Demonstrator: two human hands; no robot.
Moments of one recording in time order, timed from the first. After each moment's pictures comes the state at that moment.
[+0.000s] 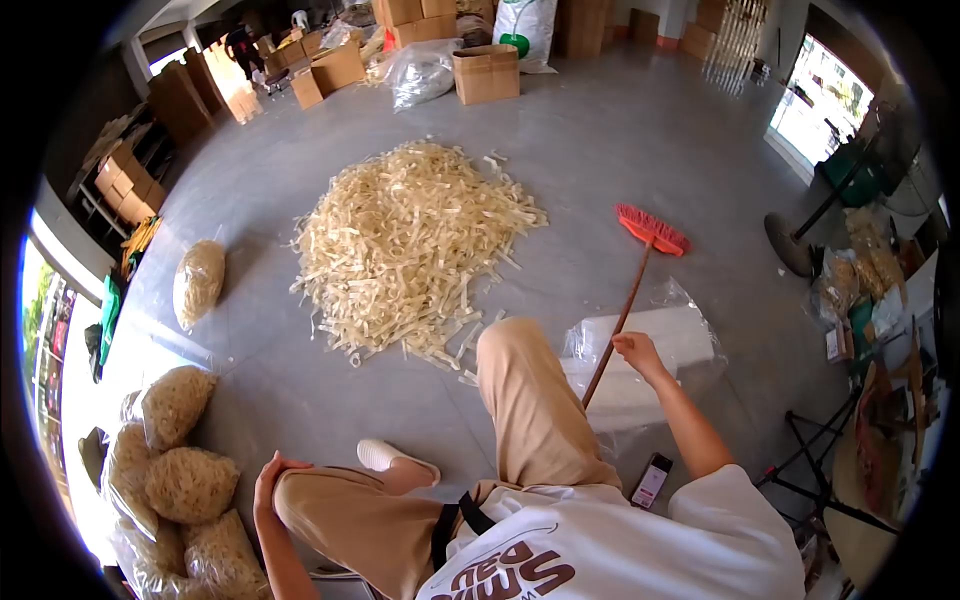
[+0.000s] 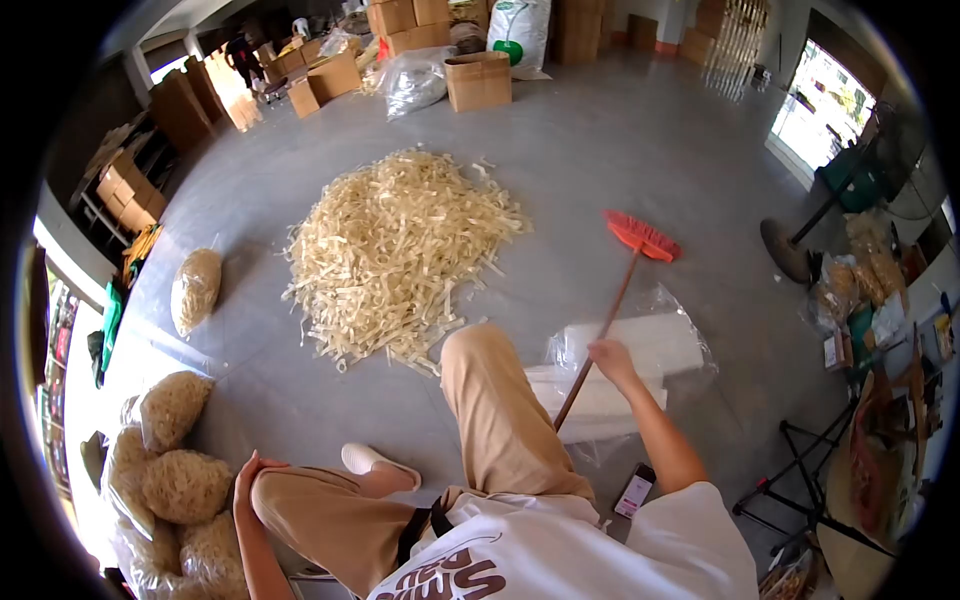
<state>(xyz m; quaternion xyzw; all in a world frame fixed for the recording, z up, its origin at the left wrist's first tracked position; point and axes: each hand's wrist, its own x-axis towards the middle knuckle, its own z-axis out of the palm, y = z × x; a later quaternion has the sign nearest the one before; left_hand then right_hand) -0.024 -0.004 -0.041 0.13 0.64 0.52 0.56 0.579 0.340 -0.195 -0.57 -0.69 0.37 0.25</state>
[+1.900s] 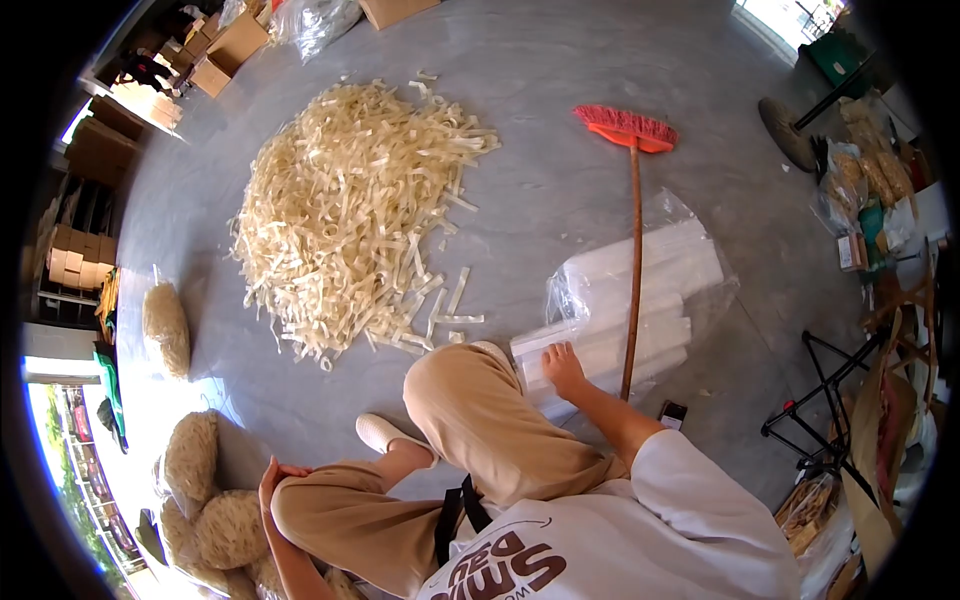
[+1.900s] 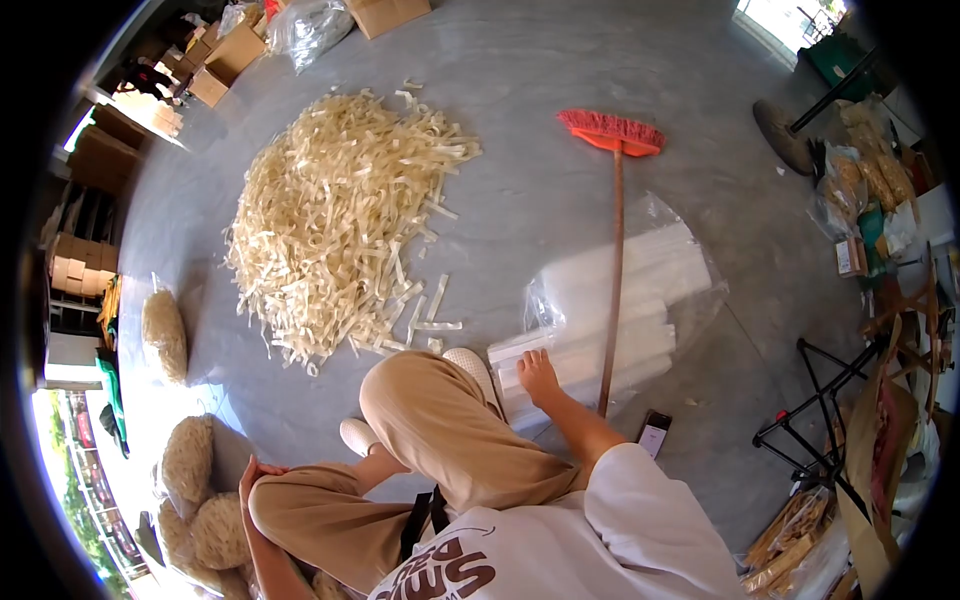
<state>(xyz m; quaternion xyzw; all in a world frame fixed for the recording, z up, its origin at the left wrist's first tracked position) -0.022 0.107 -0.048 0.12 0.63 0.47 0.60 0.473 0.257 -0.344 -0.47 -0.88 0.05 -0.08</state>
